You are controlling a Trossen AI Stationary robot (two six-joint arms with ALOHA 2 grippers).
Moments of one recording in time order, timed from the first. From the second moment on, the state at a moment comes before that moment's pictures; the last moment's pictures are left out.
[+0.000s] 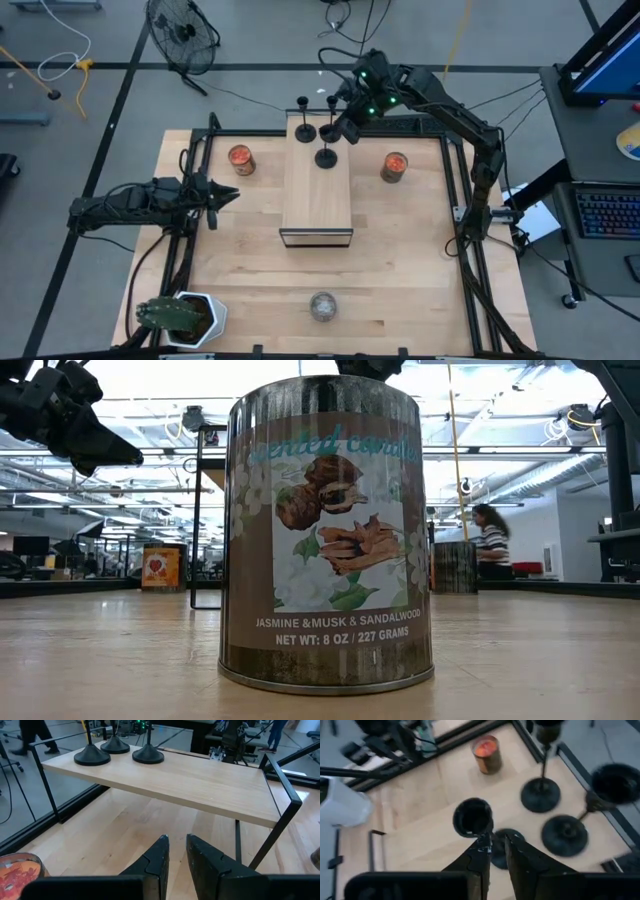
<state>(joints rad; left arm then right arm) 0.05 0.11 0.33 -0.50 -0.24 -0.16 -0.52 1.88 2.23 -1.14 -0.34 0.04</state>
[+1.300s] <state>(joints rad) 0.05 0.11 0.33 -0.50 -0.24 -0.16 -0.47 1.57 1.42 -0.73 -0.19 0.05</state>
